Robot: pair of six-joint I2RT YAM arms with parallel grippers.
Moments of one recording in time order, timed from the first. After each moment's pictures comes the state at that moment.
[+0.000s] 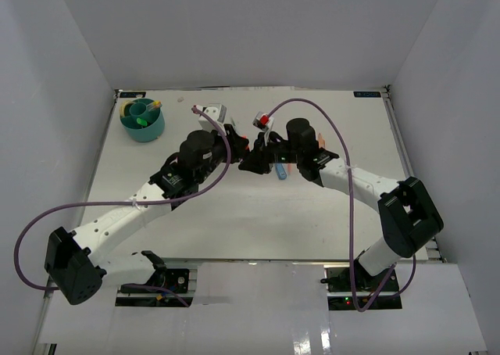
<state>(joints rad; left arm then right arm) -0.76 1.19 0.99 -0.03 -0.20 -0.45 0.66 1.56 1.01 0.27 -0.73 0.15</state>
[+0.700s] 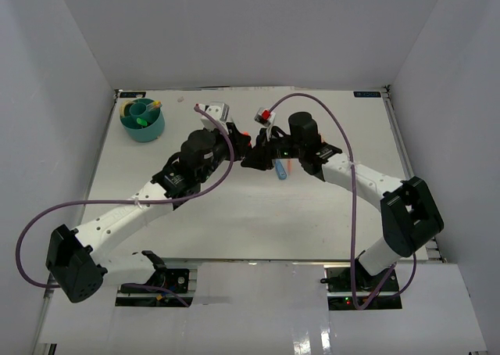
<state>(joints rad) -0.78 1.21 0.98 0.02 -0.22 -0.41 0.63 1.56 1.07 0.17 -0.78 0.13</state>
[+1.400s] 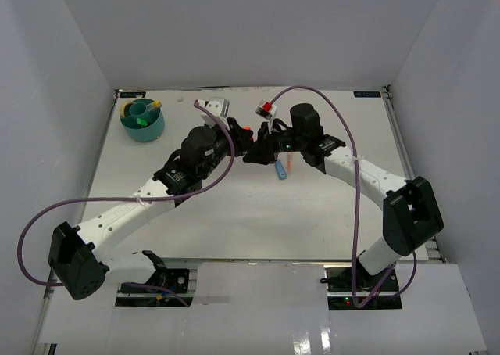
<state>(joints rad) -0.77 1.24 1.00 0.06 -0.22 -0.43 0.60 1.56 1.17 0.04 -0.81 0.12</state>
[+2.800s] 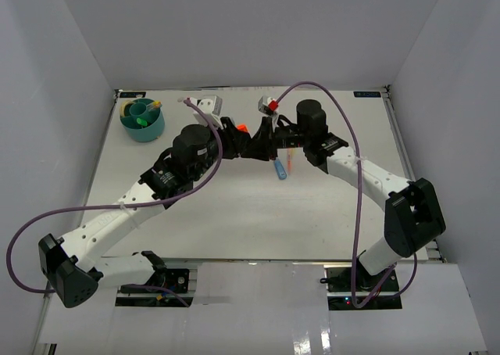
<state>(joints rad) -0.80 1.15 1.11 -0.15 -0.23 -0.50 0.58 1.55 1.16 0.20 -0.97 0.07</state>
